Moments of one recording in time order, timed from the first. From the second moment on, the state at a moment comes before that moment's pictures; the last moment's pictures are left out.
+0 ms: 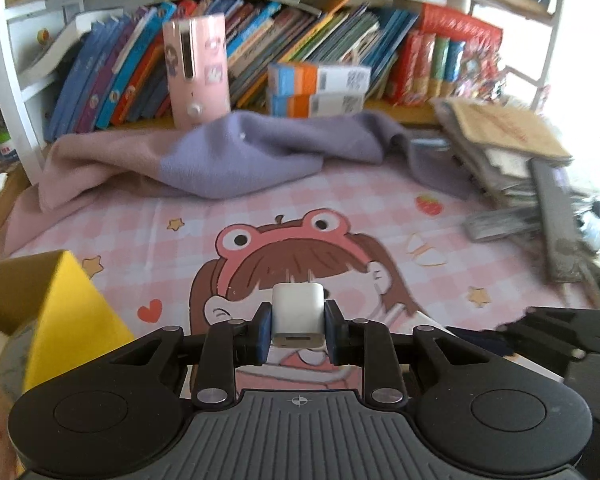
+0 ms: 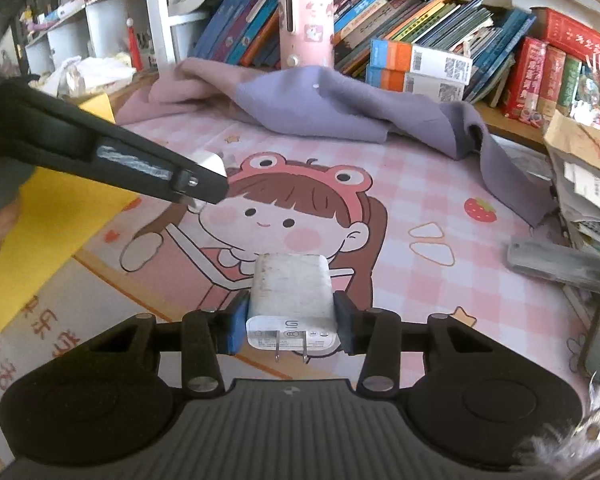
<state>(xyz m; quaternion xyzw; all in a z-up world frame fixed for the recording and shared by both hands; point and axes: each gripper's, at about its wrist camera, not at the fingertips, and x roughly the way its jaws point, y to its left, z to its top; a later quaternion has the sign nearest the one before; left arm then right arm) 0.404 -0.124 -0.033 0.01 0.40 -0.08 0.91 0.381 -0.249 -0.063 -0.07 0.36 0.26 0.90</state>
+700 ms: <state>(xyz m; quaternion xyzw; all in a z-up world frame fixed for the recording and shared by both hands) 0.253 -0.065 0.018 -0.07 0.37 -0.14 0.91 0.264 -0.245 0.016 -0.06 0.32 0.21 0.92</state>
